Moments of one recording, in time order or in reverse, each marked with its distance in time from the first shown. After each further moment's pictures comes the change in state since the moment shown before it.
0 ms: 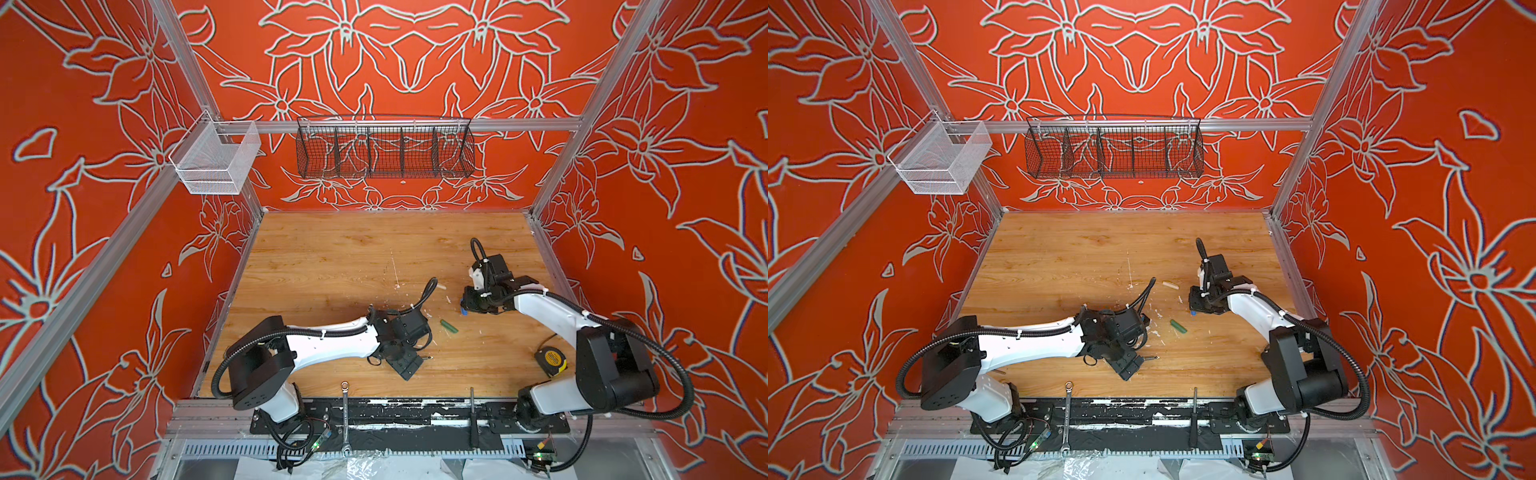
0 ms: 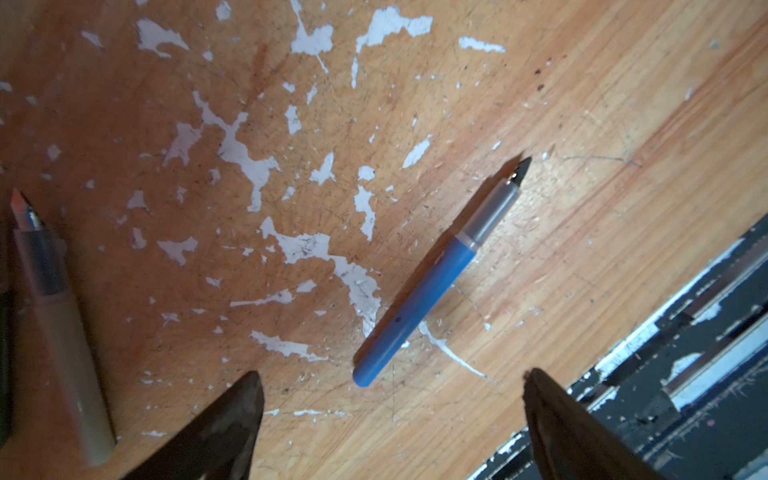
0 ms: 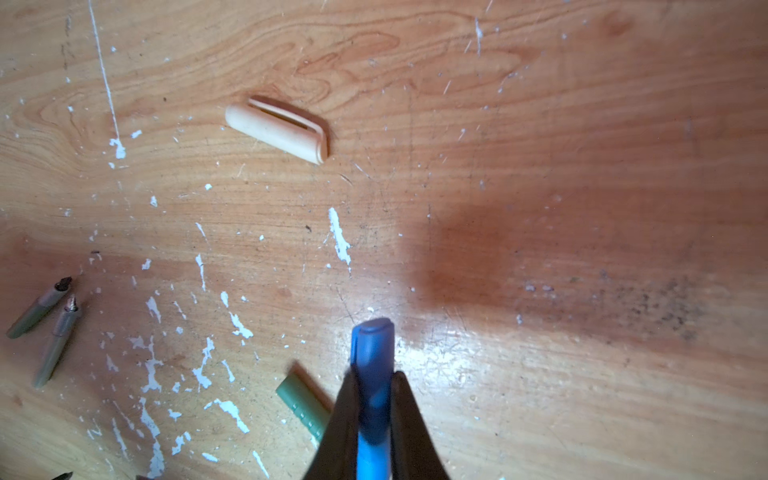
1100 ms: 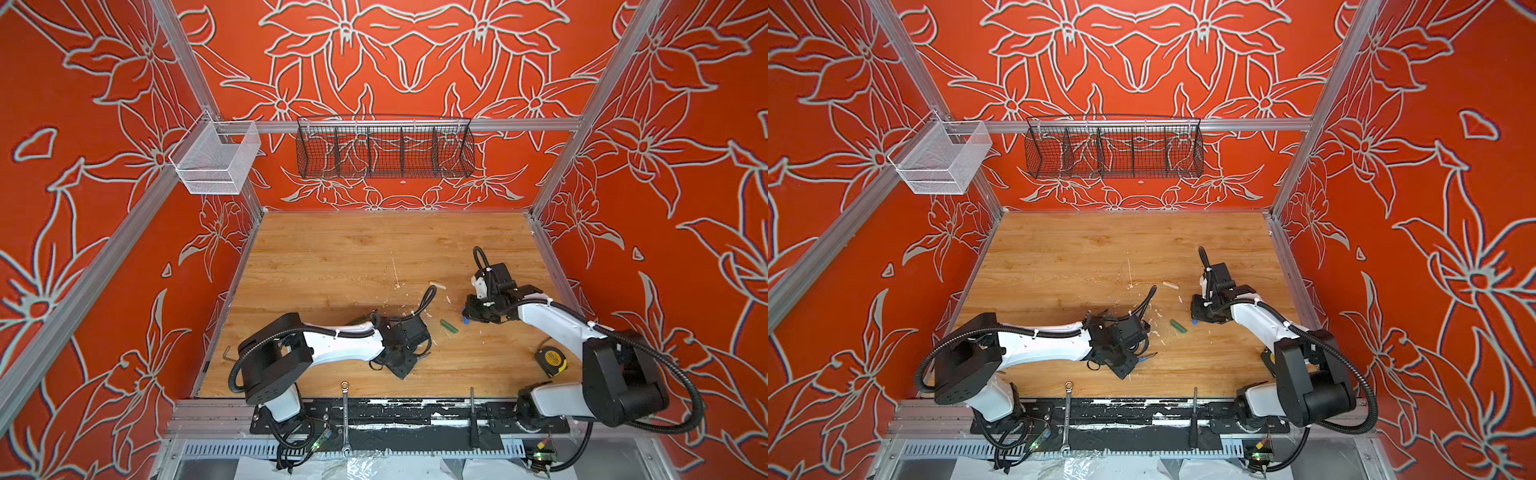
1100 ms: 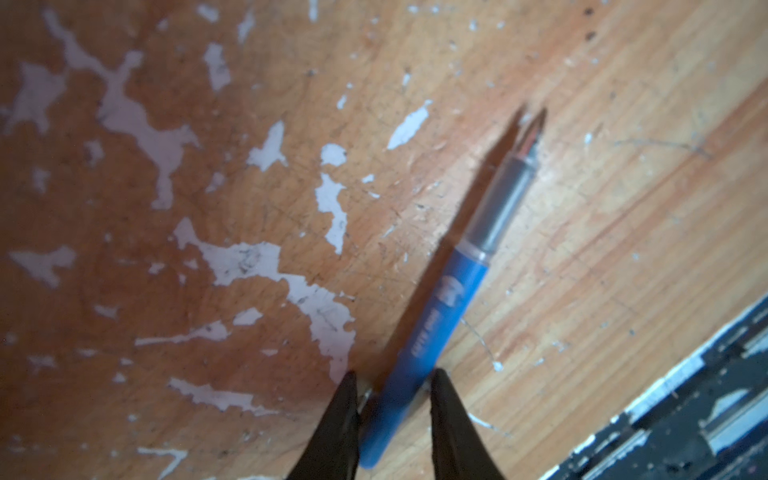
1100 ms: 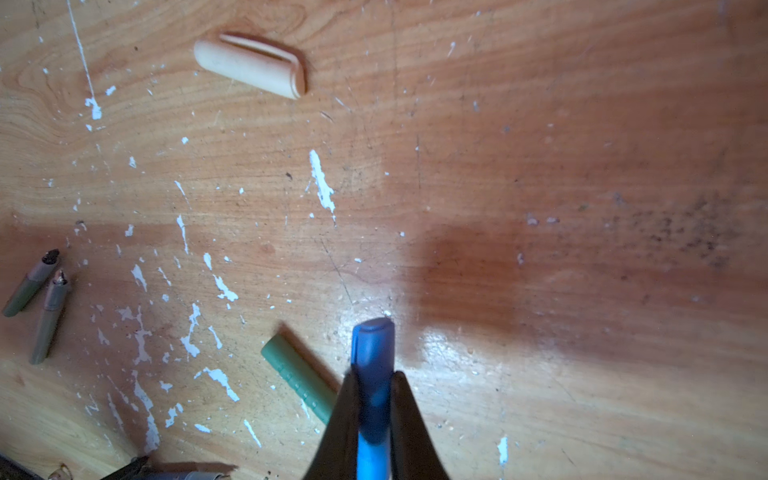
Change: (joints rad) left arm -0.005 0.070 -0.074 0.122 0.053 -0.058; right arm 0.000 -0.064 -0.094 0.005 -0.020 0.028
